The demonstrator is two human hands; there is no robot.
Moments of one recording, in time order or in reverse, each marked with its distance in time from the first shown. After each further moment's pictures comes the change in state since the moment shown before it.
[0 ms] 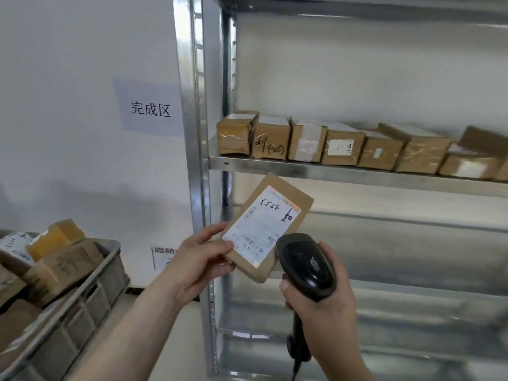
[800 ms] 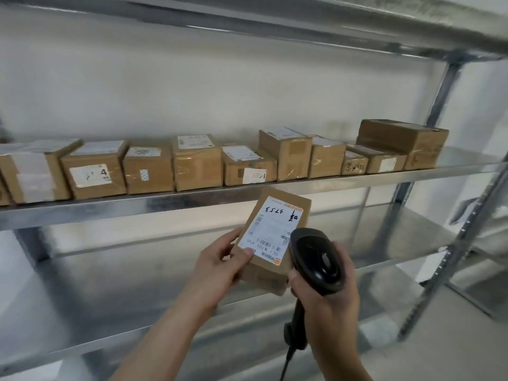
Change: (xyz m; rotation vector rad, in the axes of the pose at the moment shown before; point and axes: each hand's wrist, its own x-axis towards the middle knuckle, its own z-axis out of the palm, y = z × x) left_hand 0.082 -0.121 0.442 0.297 -0.331 0.140; right_hand 0.146 0.013 -0.364 0.076 0.564 -0.065
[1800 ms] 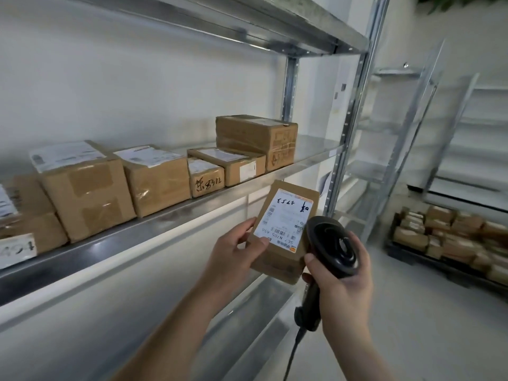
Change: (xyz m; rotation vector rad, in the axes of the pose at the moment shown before) left_hand 0.151 -0.002 0.293 0.009 -0.607 0.098; right_hand 0.211 0.007 -0.175 -0.024 0.512 -0.177
